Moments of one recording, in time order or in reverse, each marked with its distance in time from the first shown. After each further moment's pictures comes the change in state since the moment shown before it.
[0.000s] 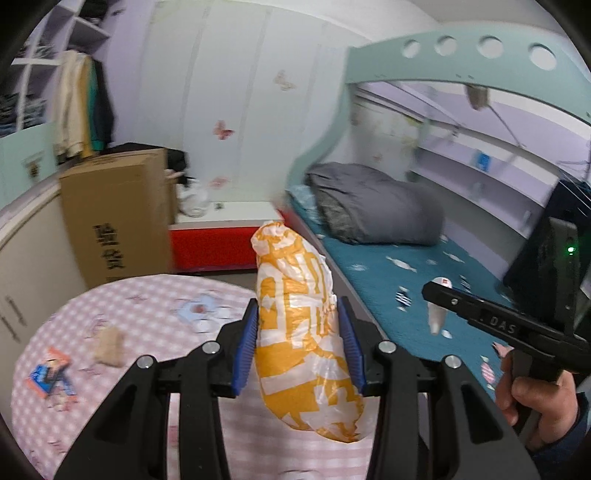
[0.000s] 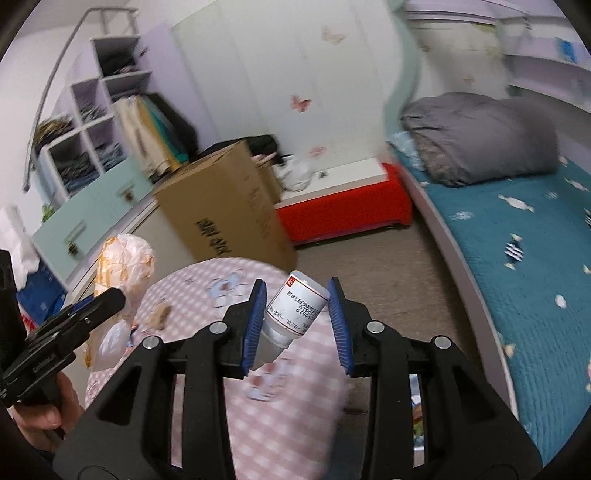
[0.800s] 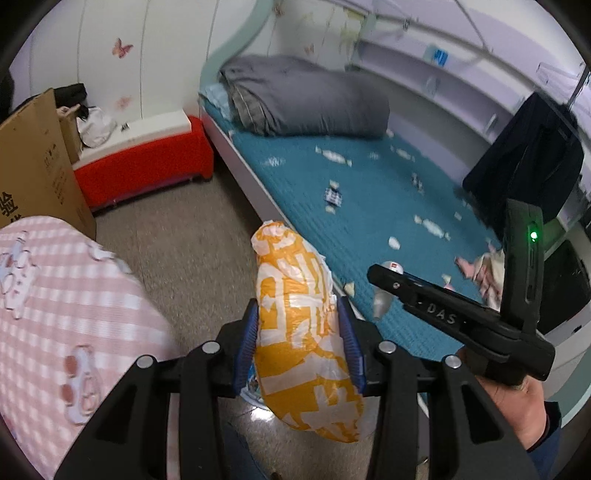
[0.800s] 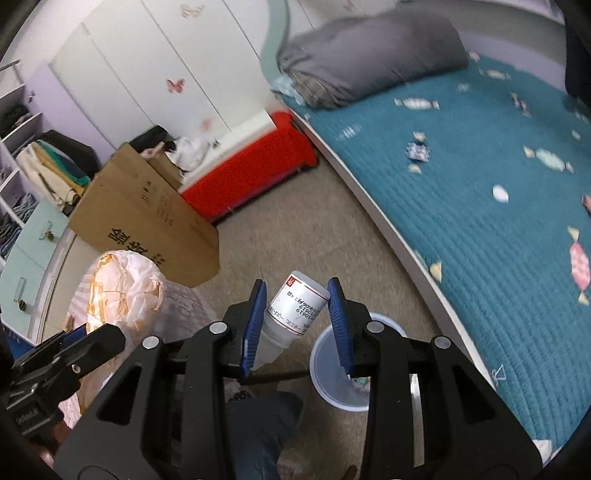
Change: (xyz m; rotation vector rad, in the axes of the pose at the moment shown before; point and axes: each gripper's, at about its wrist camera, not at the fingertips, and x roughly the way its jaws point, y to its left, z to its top) left arm 0.188 -0.161 -0.071 0.108 0.415 -0.184; right arm 0.045 -0.206 -0.075 0.316 0.182 -0.191
